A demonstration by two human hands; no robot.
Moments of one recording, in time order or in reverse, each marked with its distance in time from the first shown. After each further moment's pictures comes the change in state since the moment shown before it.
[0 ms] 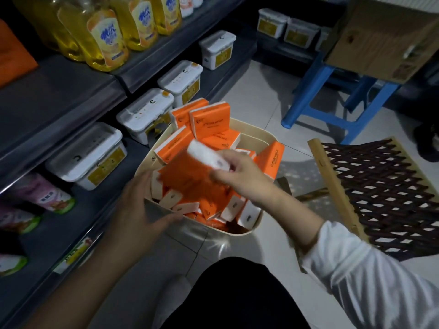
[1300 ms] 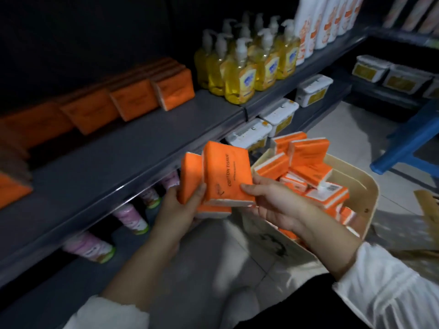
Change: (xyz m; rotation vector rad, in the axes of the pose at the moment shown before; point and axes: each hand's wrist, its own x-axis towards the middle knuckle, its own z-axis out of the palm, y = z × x) left_hand -0.052 -0.026 -0.111 -0.689 0.365 -0.398; right_hand 0.009 -0.081 0.134 0.683 -0.439 0.407
